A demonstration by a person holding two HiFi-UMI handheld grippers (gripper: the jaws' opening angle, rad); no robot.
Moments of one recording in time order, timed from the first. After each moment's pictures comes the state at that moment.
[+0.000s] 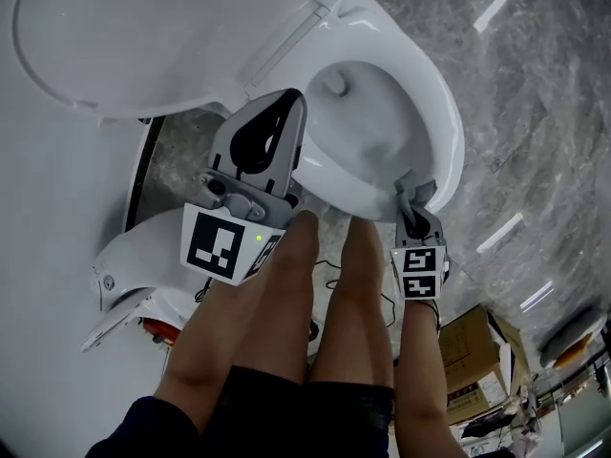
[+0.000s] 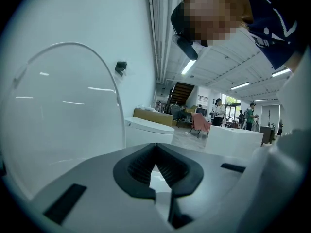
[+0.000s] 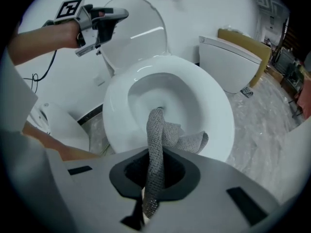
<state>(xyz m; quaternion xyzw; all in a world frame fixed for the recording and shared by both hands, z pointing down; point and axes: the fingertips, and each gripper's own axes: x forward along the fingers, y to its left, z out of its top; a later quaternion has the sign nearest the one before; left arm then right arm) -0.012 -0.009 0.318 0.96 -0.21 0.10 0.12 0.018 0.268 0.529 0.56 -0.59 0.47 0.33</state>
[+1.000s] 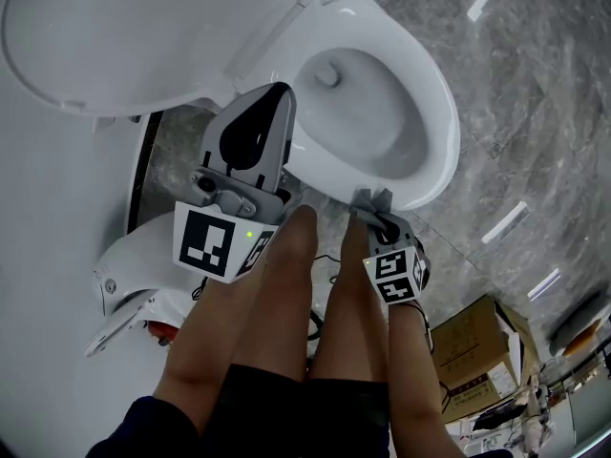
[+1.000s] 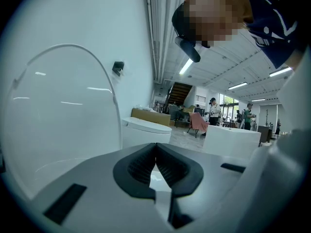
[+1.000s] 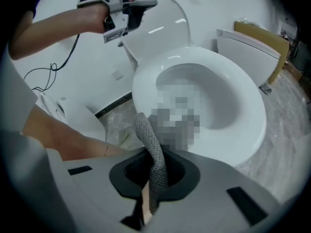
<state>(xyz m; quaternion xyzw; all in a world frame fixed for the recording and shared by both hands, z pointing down) -0.011 0.007 0.318 0.97 -0.20 0.10 0.12 -0.059 0.296 0.535 0.49 -0.64 0.49 0.33</state>
